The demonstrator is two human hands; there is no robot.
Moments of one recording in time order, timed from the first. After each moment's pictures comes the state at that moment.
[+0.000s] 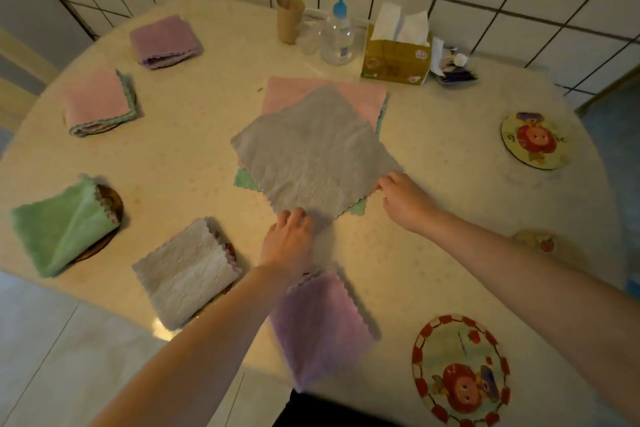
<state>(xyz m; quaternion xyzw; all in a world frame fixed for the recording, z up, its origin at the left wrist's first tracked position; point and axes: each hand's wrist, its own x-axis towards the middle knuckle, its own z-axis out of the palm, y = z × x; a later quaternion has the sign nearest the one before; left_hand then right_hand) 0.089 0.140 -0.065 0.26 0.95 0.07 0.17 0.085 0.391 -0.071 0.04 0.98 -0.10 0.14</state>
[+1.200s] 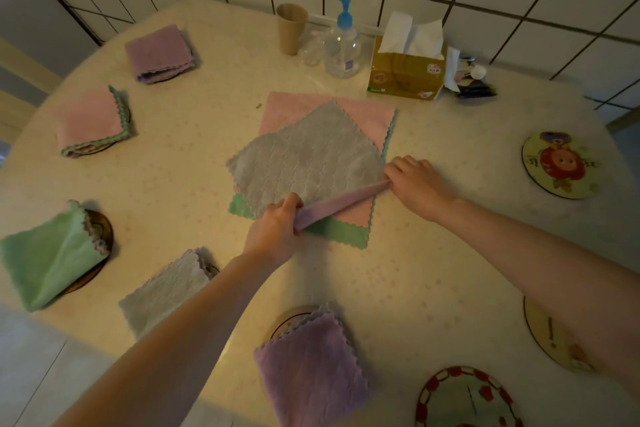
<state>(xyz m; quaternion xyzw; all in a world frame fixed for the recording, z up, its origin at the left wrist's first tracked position) 0.006 0.155 -0.049 0.17 0.95 0.21 0.17 0.011 0.442 -0.066 -0.09 0.99 0.00 0.06</state>
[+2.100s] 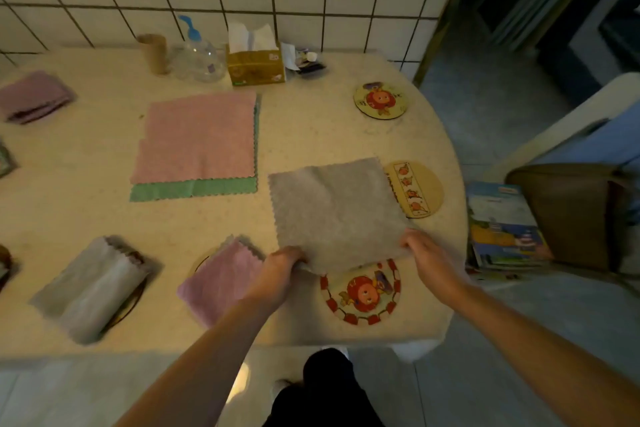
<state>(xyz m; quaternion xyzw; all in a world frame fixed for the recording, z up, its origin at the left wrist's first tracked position) 0.249 0.208 -0.058 0.37 0.84 0.31 0.24 0.430 0.453 -0.043 0.23 0.95 -0.19 0.05</state>
